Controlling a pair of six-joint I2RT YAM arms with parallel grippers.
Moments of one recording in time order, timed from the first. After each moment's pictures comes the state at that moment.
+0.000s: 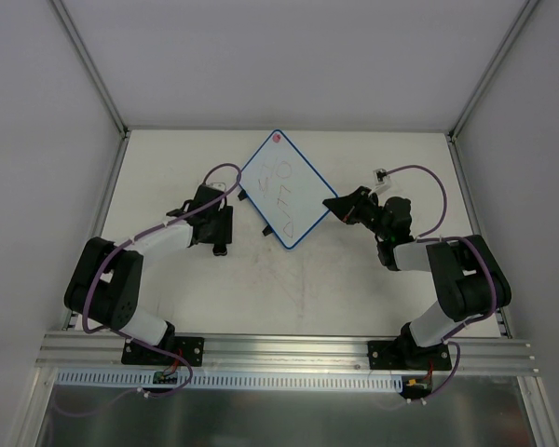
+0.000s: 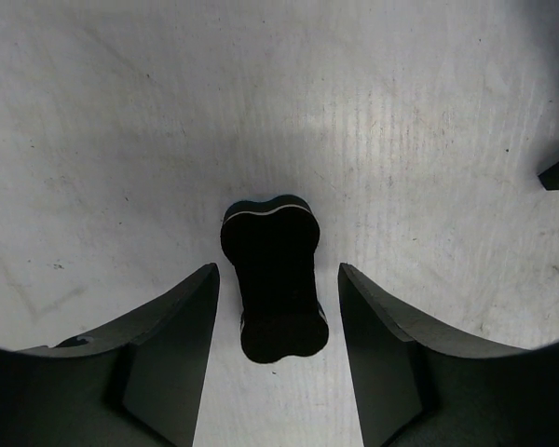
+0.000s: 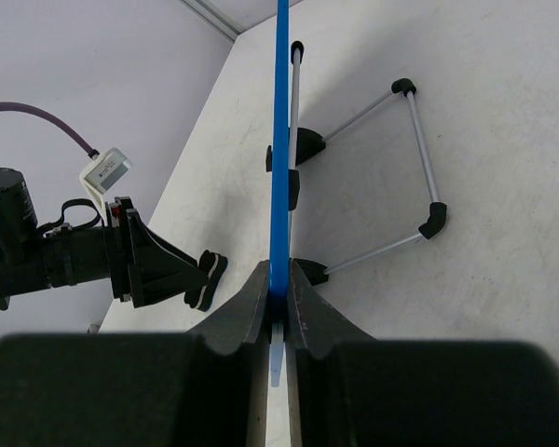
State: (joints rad) left arm -0.39 1.51 0.80 -0.29 -0.11 -0.30; right arm 0.26 1.60 0.51 1.02 -0.50 0.79
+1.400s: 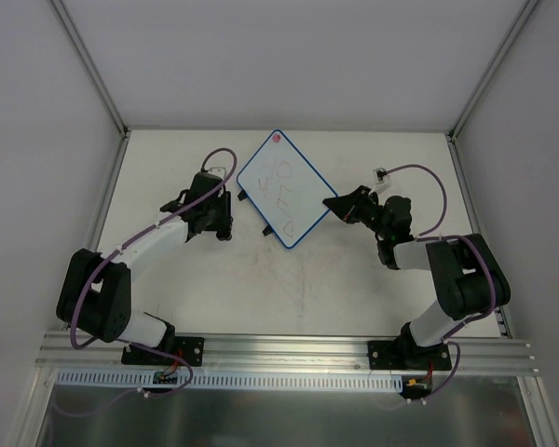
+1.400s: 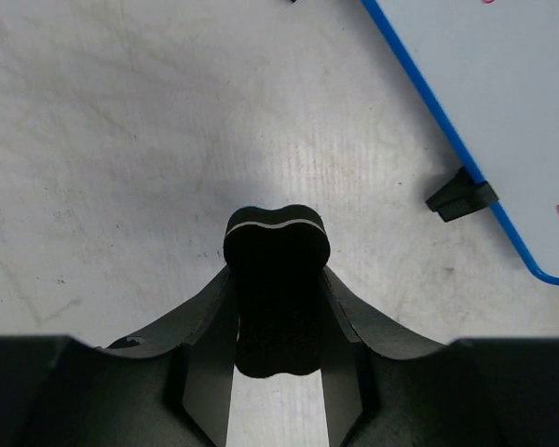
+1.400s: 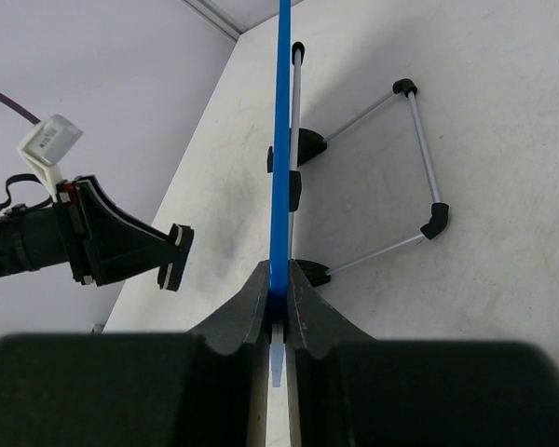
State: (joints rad) left arm -0.40 1.44 0.90 -0.35 -0.09 -0.33; right arm 0.26 1.61 0.52 1.02 -0.51 0.80
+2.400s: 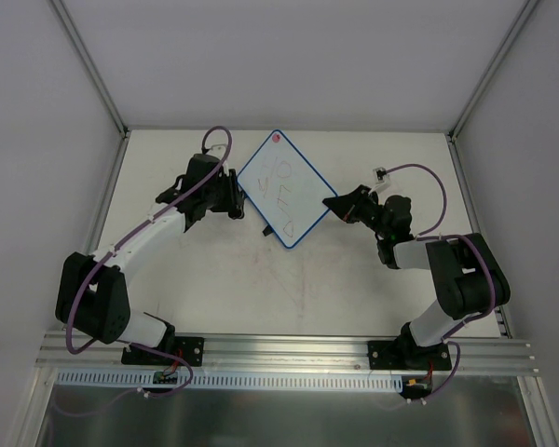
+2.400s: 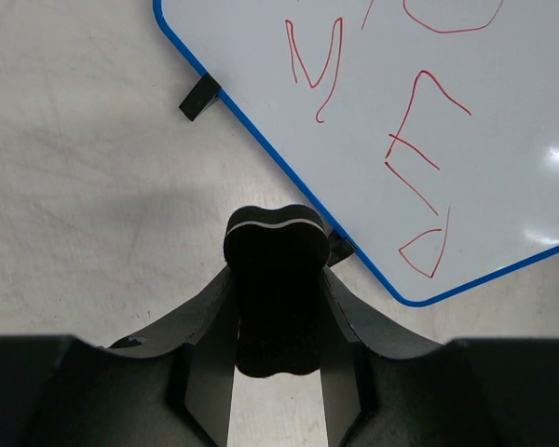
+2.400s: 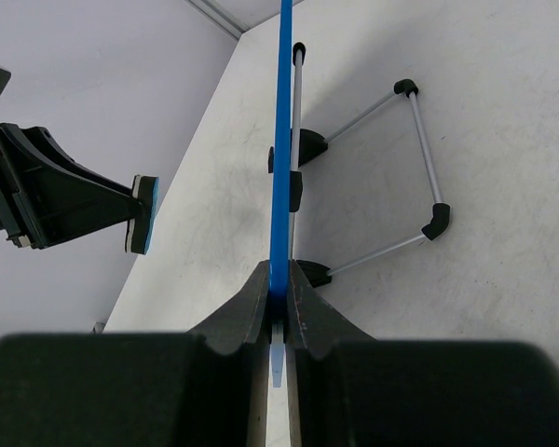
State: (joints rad) left arm -0.40 1.42 1.03 -0.31 0.03 -0.39; right arm 0.26 1.61 0.52 1.02 -0.52 0.80
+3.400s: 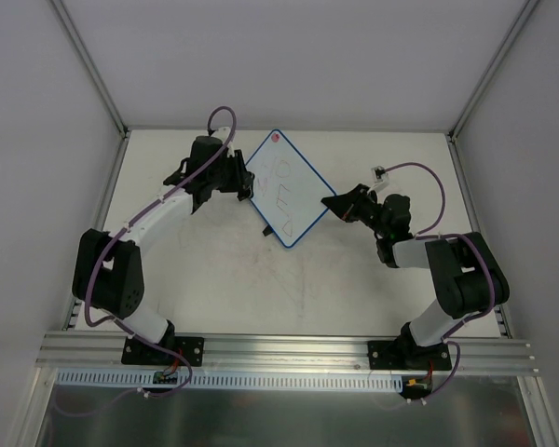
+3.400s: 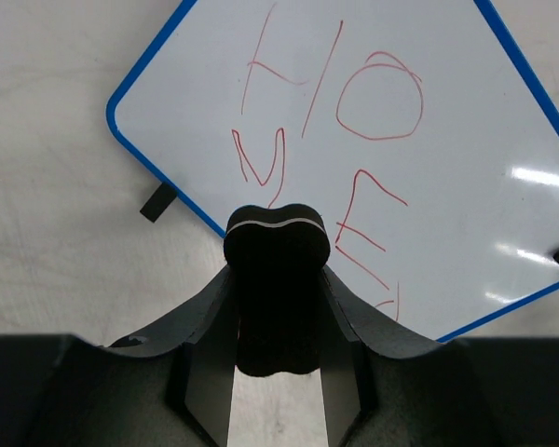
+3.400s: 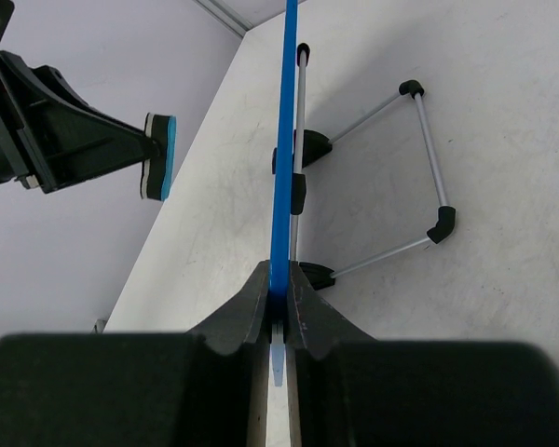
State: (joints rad) left arm -0.37 1.57 1.18 -0.22 0.12 -0.39; right arm 0.26 1.62 0.53 1.02 -0.53 0.80
